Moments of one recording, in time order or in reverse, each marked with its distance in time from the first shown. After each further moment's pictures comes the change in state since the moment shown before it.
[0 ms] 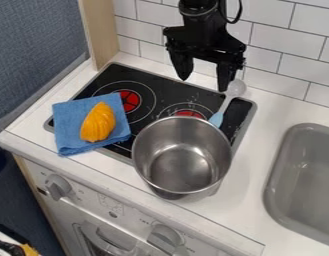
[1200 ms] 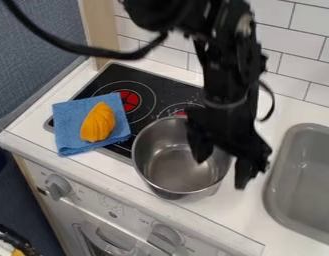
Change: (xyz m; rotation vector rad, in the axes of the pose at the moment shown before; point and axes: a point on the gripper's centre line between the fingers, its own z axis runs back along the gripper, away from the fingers) arm -0.099 -0.073 -0.024 -0.075 0.177 -0.205
